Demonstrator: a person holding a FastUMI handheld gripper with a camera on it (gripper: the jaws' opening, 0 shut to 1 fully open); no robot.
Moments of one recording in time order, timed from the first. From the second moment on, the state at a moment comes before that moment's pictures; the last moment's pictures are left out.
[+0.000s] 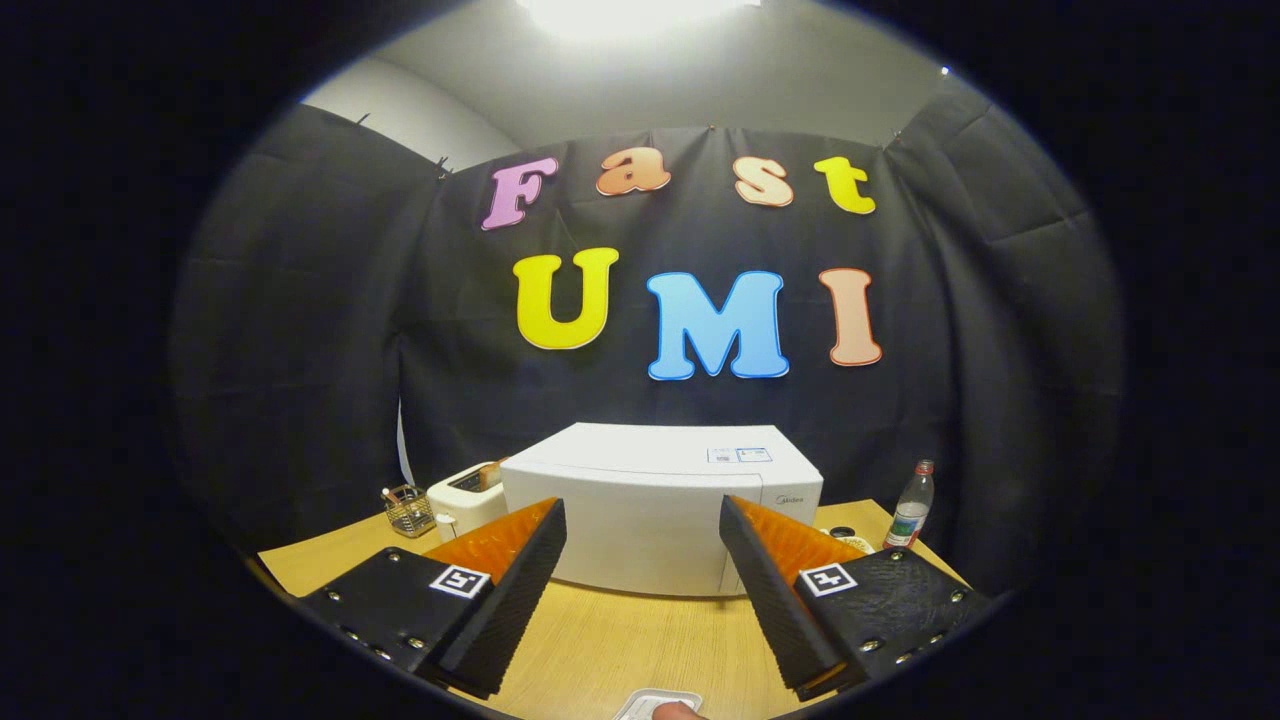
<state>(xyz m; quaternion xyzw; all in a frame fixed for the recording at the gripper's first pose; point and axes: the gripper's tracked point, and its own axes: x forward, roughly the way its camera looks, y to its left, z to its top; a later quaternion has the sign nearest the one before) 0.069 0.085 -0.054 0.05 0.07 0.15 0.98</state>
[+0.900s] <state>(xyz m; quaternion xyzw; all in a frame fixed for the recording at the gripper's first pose) 0.023 0.075 -0.034 0.07 0.07 0.15 0.98</state>
